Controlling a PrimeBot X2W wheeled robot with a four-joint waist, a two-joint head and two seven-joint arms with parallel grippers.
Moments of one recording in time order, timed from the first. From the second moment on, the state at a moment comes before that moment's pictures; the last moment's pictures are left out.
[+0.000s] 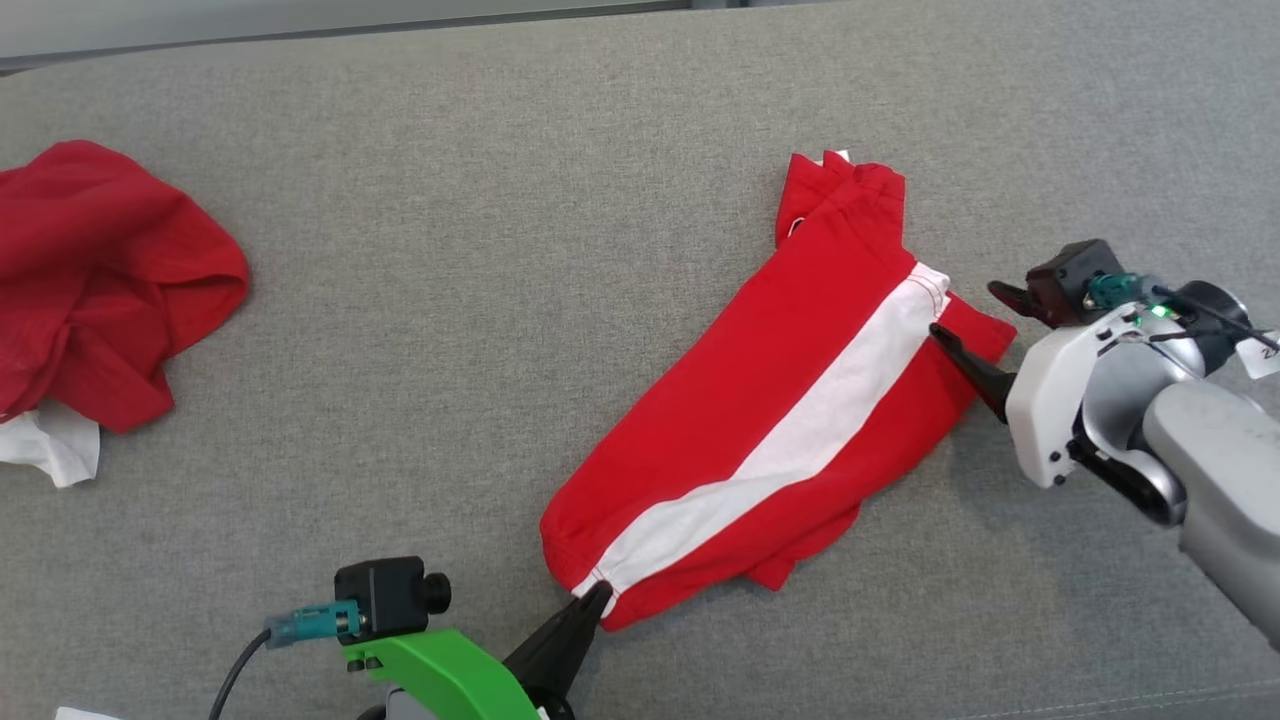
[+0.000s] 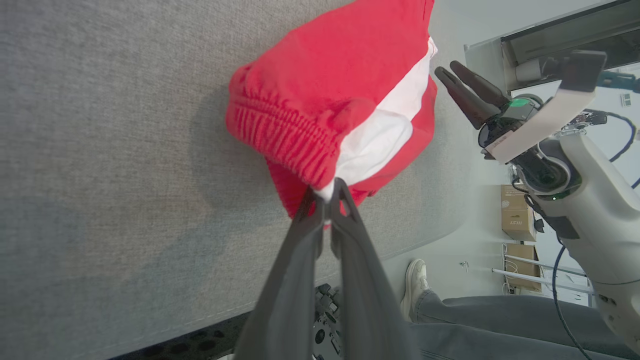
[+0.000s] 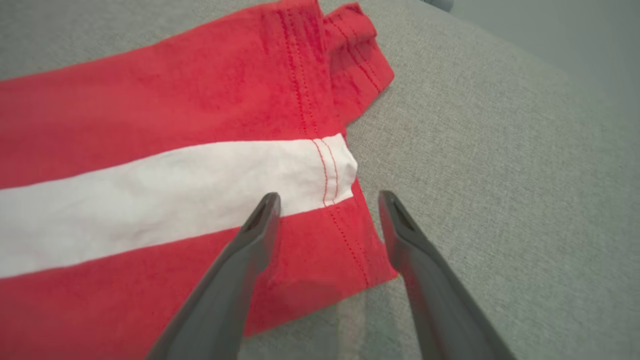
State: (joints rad) left arm 0.13 0.15 -0.41 -0.34 -0.92 0.18 0.49; right arm -0.69 -0.58 0.76 0.47 0.59 0.13 0.10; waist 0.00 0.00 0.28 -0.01
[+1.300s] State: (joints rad) left arm 0.10 0.14 -0.41 -0.31 -0.93 0.16 0.47; right arm -0.87 -0.66 1.05 0.53 0.79 0.13 0.13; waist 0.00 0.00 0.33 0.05
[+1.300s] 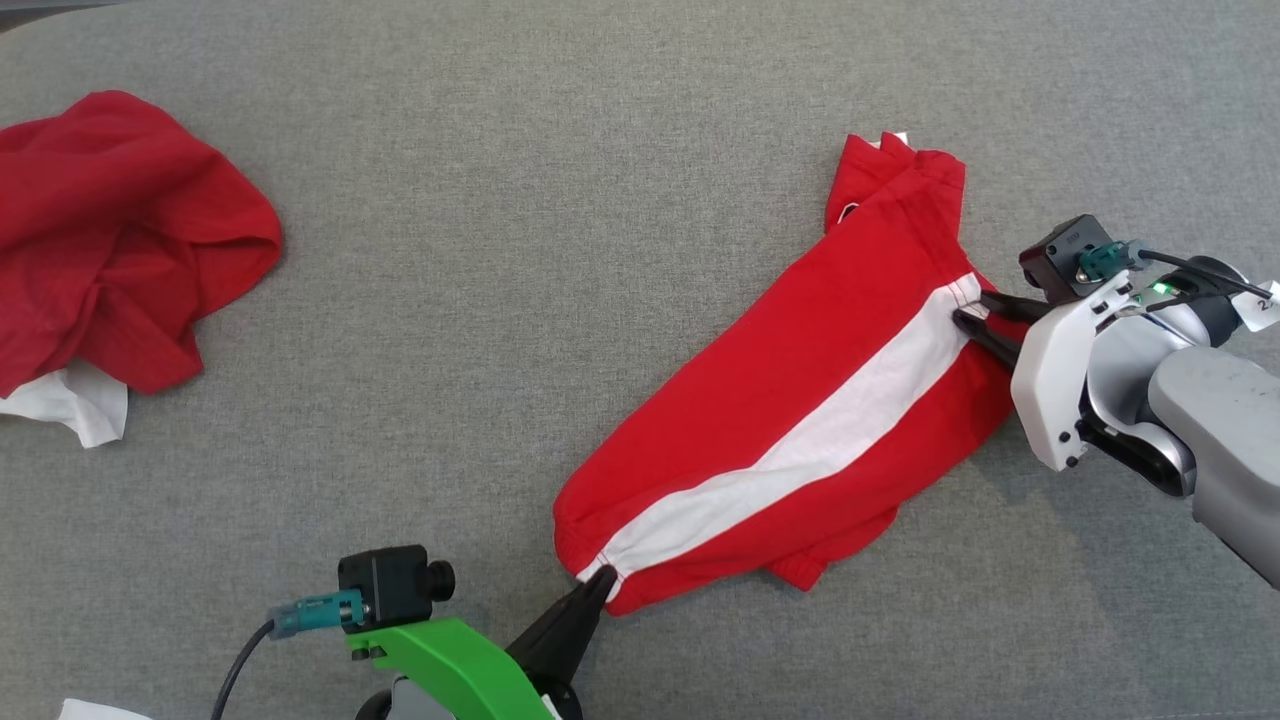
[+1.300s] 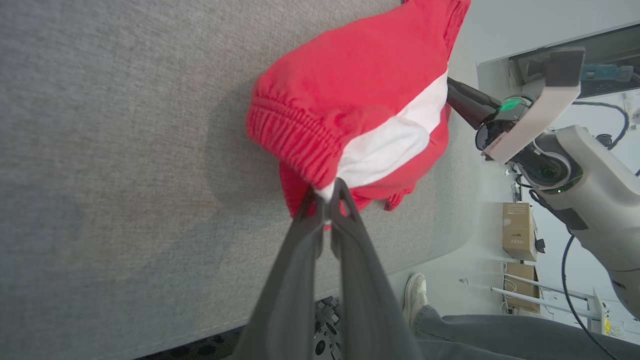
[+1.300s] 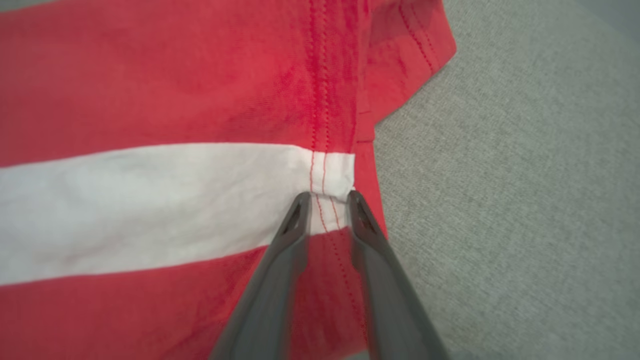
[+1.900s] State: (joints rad) left arm 0.10 0.14 -0.42 -0.31 -0.93 0.16 0.46; right arm -0.92 -0.65 1.12 0.58 0.80 0.13 0.07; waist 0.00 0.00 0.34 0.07
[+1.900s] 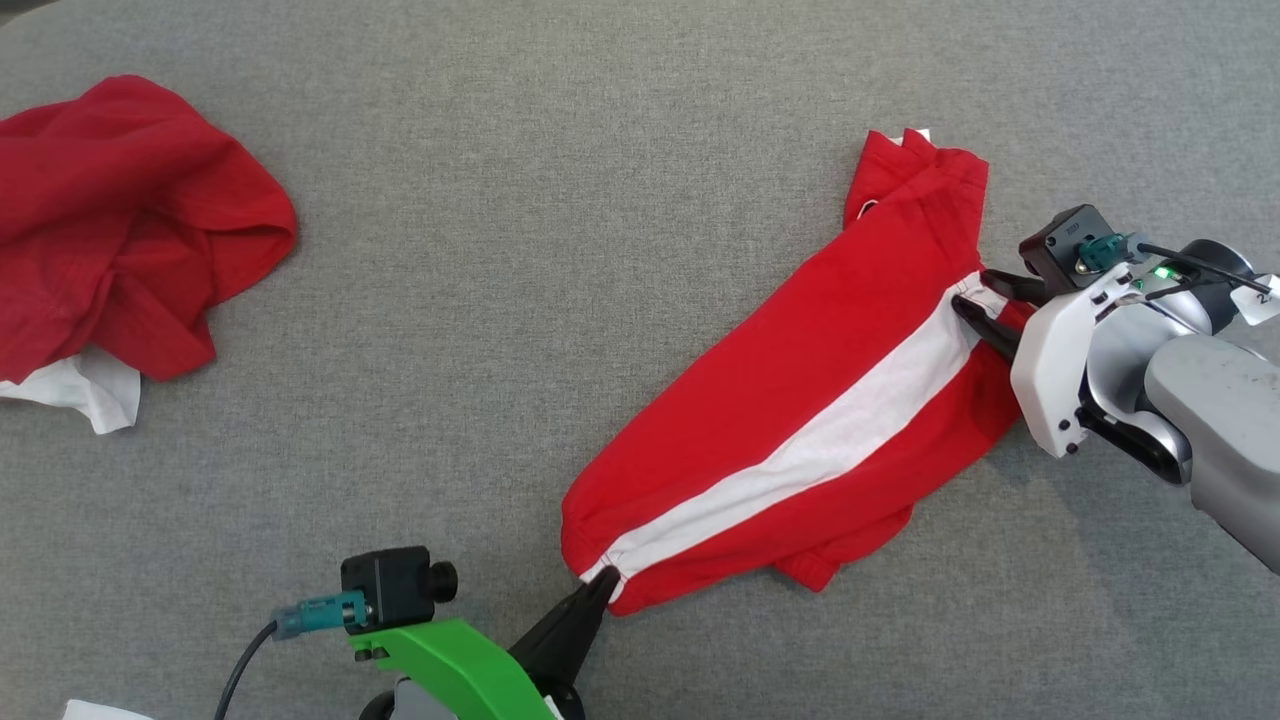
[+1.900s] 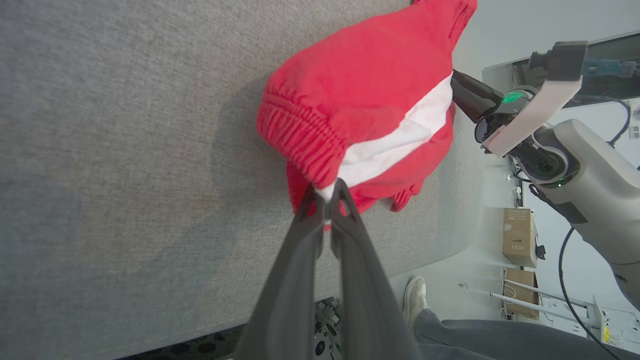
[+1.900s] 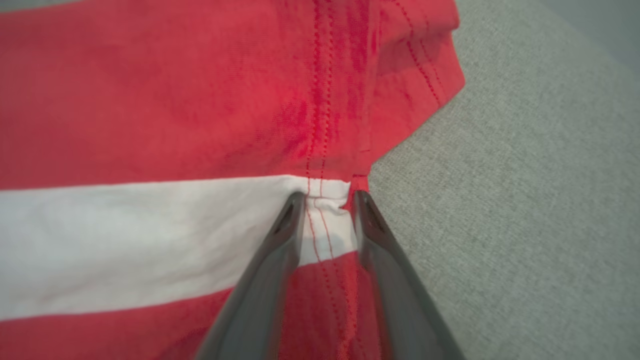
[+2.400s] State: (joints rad) left arm 0.10 0.14 -0.42 -0.31 -0.93 0.16 0.45; right arm -0.94 -0.65 1.17 0.61 0.82 0.13 0.04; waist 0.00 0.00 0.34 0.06
